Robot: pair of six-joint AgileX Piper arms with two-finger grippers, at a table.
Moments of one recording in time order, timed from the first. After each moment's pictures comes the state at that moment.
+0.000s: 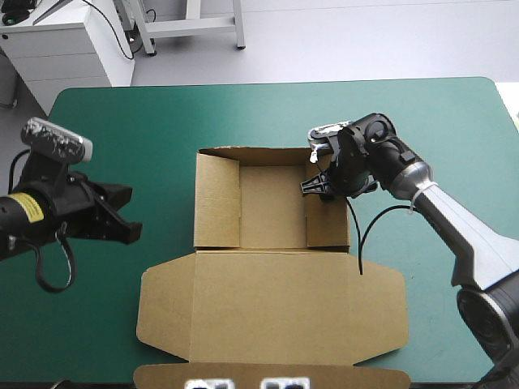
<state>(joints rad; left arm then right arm) -0.40 0.98 -1.46 -0.13 1.24 0.11 0.48 1.72 -1.58 -0.10 1.19 0.26</state>
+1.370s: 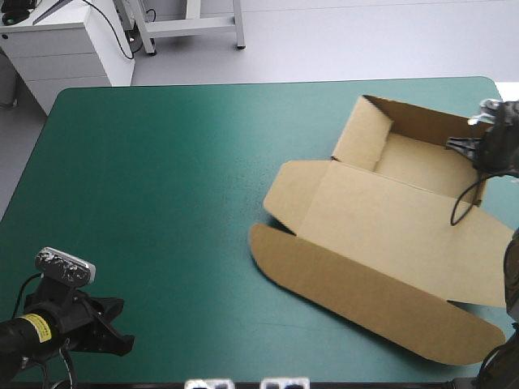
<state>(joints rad) -0.40 0.55 -0.82 -0.13 1.23 0.03 -0.25 1.81 -1.58 -0.15 1.00 0.29</state>
